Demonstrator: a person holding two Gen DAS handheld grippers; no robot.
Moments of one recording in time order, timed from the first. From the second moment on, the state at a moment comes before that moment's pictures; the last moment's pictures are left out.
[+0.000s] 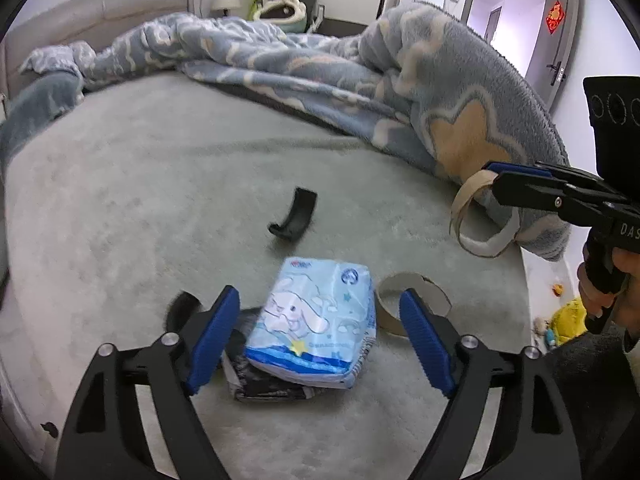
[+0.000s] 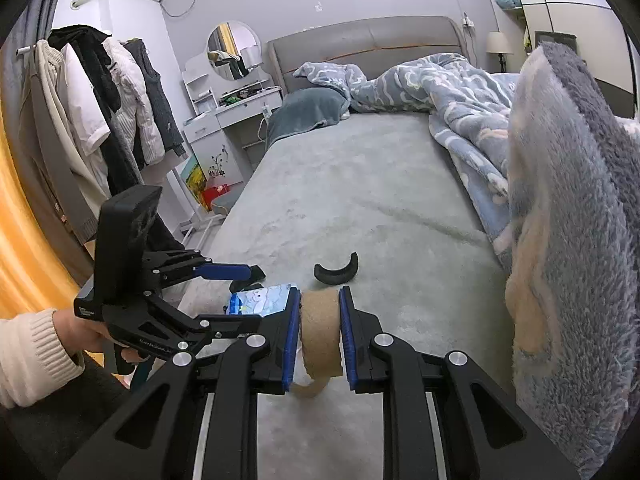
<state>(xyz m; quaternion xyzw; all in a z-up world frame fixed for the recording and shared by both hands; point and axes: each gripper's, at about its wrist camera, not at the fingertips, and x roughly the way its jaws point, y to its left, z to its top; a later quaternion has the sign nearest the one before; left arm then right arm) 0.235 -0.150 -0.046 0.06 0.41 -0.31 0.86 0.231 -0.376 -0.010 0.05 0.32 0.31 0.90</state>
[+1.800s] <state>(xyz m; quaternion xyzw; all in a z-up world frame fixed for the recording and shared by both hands) 0.184 0.043 -0.057 0.04 0.52 -0.20 0.83 0.249 -0.145 0.001 0.00 0.39 0.43 0.82</state>
